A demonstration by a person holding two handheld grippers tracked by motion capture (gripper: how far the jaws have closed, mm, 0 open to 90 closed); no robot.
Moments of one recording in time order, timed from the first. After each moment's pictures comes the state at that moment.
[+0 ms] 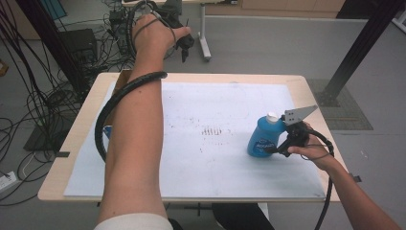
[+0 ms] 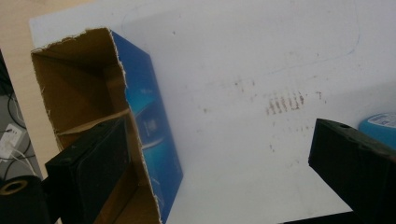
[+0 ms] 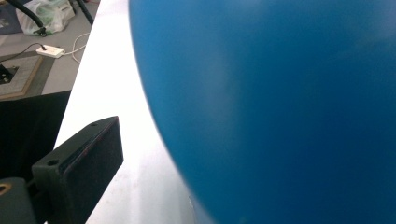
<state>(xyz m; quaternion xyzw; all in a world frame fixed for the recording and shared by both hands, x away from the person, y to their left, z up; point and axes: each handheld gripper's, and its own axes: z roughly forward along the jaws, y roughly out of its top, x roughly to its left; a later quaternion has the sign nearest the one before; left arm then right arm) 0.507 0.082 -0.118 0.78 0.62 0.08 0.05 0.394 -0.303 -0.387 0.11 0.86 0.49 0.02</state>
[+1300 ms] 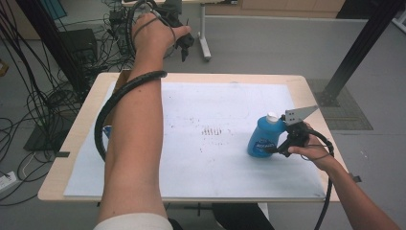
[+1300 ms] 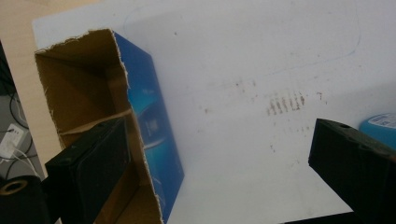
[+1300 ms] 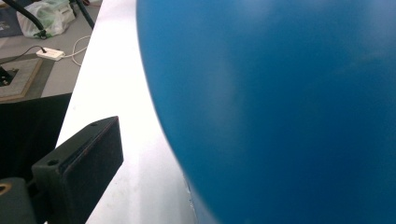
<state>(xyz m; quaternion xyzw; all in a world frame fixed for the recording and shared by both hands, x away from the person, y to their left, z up) 0.507 0.082 -0.116 0.78 0.62 0.08 0.05 0.393 -0.303 -0.386 0.11 0.86 0.50 0.02</state>
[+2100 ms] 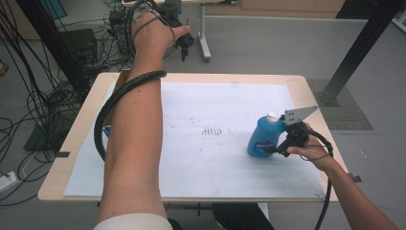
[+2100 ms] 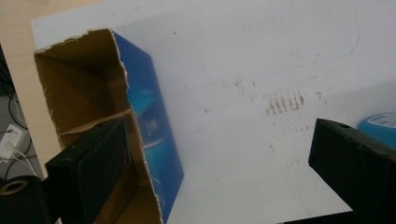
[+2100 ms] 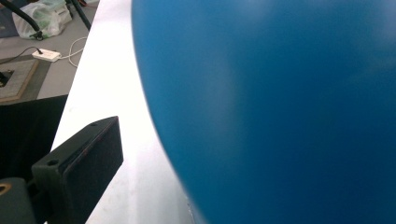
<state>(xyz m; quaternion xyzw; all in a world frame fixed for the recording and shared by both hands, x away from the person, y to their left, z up) 0.507 0.083 -0.116 0.78 0.62 0.08 0.05 0.393 -0.301 -0.387 0.11 0.86 0.50 0.03</state>
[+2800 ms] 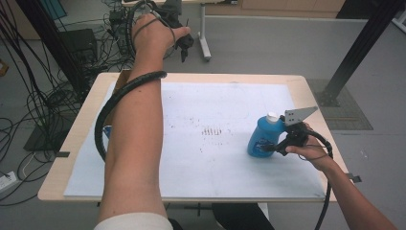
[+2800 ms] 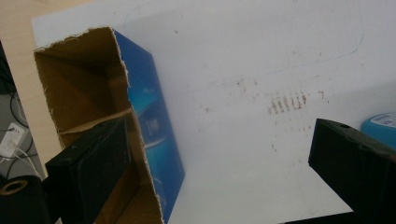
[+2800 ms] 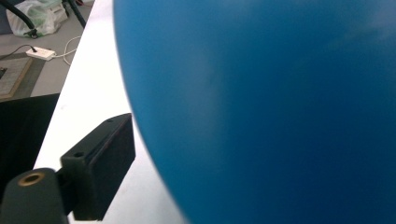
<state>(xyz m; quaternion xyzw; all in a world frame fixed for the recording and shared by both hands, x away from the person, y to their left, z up) 0.508 0.083 -0.119 0.78 0.62 0.08 0.04 0.395 -0.303 -0.390 0.10 0.86 0.50 0.04</state>
